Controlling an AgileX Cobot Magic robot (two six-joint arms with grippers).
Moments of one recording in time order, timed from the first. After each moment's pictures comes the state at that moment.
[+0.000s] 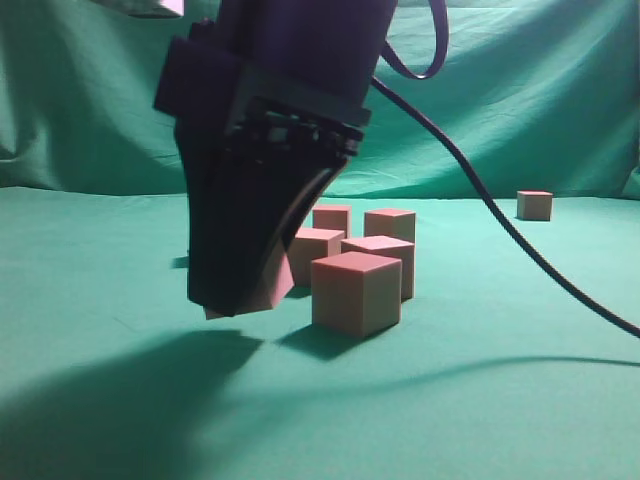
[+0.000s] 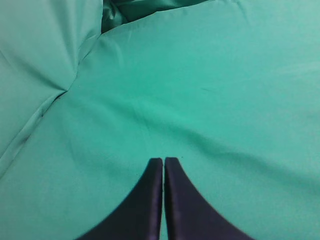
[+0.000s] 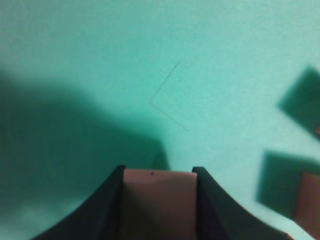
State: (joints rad) left arm 0.07 -0.02 0.02 0.41 0.37 -0.08; right arm 0.91 1.83 -1.12 0.26 0.65 -0.71
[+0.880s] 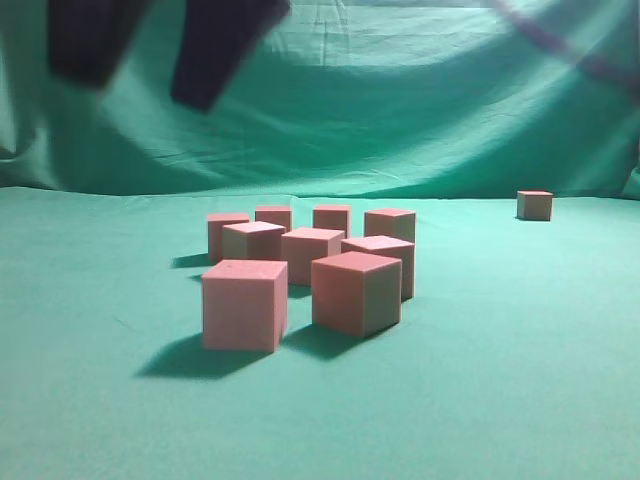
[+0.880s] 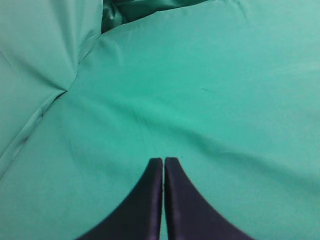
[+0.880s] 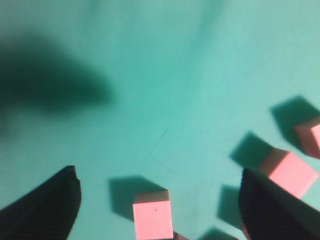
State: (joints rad) left arm 0.07 -0.02 0.02 0.41 0.37 -0.08; right arm 0.91 1.83 -1.50 0.26 1.02 -0.62
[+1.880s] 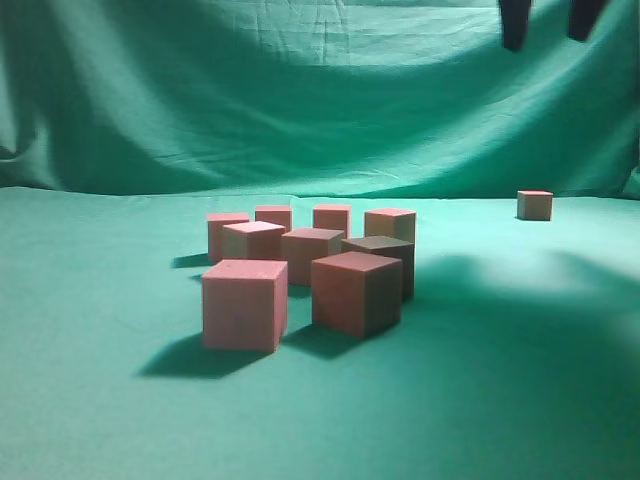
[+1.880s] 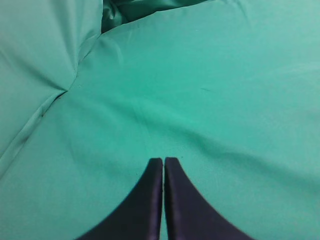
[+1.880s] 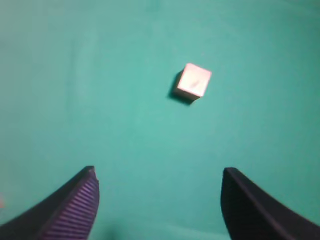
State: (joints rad) left arm 0.07 -0.02 0.02 0.41 0.37 -0.08; right arm 0.22 1.91 -1.79 -0.12 1.07 0.01
